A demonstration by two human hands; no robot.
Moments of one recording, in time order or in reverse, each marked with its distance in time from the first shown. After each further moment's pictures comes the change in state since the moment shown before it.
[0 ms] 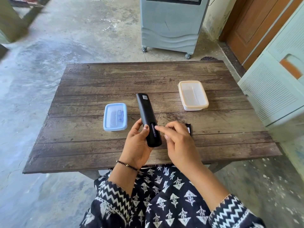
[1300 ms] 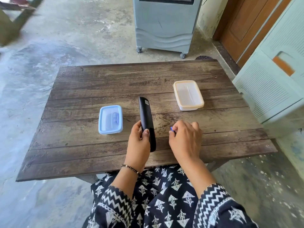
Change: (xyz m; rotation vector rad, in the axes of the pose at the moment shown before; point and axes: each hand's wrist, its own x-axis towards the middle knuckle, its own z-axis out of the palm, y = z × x) left_hand 0.006 -0.017 0.003 0.775 0.227 0.183; right_hand 0.014 0.024 0.010 -0.393 0.122 0.419
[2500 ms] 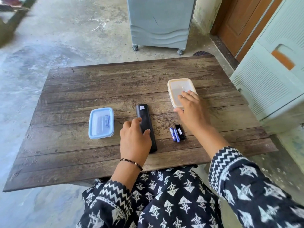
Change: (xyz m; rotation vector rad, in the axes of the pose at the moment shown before) left_hand 0.018 0.012 0.014 0.815 0.140 0.175; right_hand 0.095 0.046 -0.006 -0.063 -0.125 -0.248
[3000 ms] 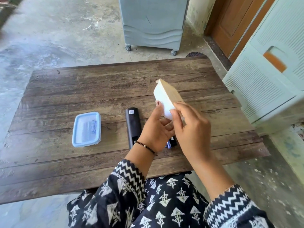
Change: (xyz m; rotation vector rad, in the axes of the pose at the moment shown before) left_hand 0.030 0.074 0.039 -1.485 -0.666 -0.440; right_hand -0.047 -0.025 -0.030 0.278 0.503 -0.077
